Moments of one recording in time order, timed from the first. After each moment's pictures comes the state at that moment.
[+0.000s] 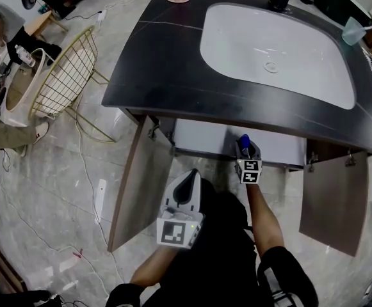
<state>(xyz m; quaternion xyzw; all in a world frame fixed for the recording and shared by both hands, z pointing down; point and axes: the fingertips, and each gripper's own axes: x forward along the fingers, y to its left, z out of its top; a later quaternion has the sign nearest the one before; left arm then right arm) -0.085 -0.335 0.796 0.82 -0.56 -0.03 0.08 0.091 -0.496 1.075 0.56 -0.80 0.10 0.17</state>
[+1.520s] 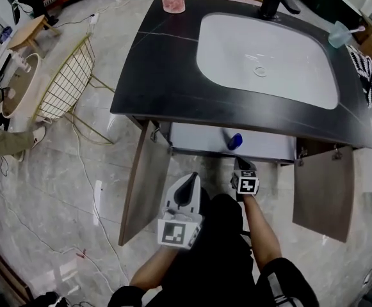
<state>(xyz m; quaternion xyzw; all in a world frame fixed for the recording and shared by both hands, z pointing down) -0.082 -0.315 0.759 0.83 -0.54 -0.04 0.11 0.098 -0.399 1.044 0.56 -0.74 0.25 0.27</state>
